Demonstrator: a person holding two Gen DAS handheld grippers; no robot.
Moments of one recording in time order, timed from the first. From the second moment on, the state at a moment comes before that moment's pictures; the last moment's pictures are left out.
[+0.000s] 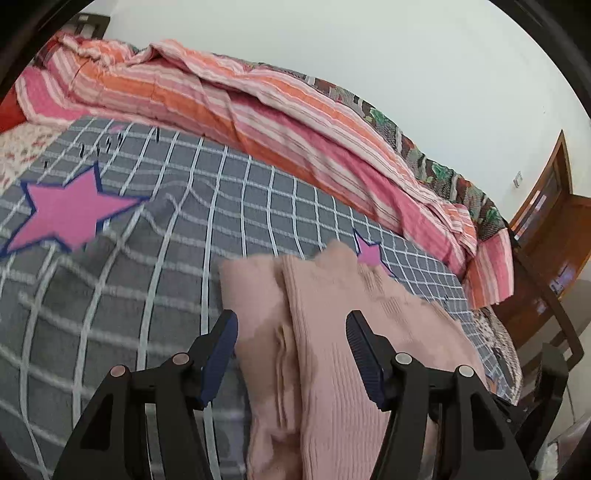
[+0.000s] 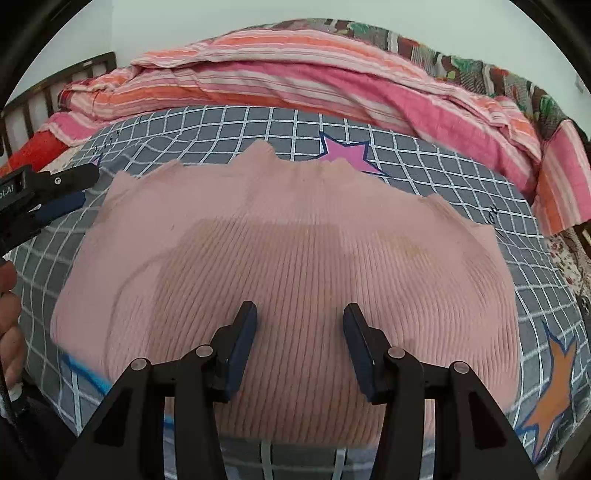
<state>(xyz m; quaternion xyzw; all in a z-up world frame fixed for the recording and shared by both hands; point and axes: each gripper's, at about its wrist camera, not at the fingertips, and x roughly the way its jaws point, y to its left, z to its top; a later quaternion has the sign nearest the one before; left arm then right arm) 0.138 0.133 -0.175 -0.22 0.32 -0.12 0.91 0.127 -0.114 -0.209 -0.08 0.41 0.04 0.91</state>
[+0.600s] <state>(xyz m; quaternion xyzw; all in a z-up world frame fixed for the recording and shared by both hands) 0.044 0.114 -0.227 -0.26 0.34 -0.13 0.89 0.042 -0.167 -0.202 -0.04 0.33 0.07 0.94</state>
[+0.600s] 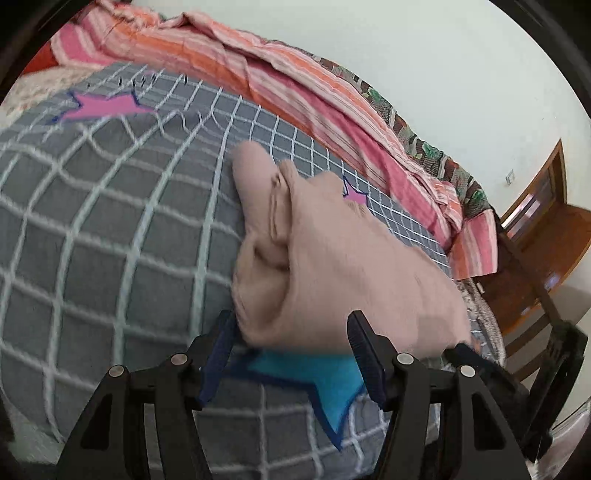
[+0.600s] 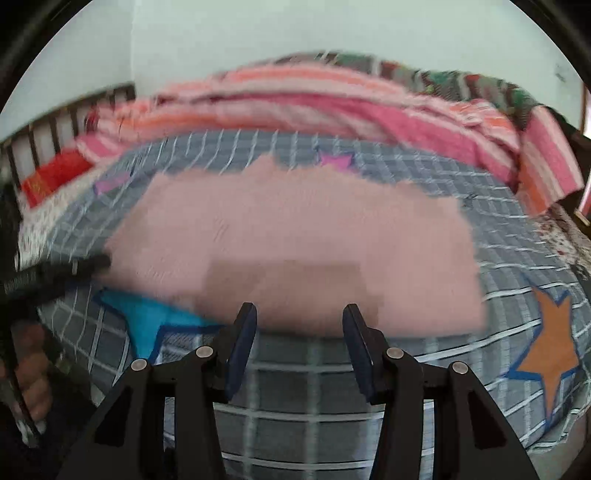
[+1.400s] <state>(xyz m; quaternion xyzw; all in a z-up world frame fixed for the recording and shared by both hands) 0.108 0.105 -0.222 -0.37 0.28 -0.05 0.89 0.062 -0.317 -0.196 0.12 0.26 -0.01 0.96</state>
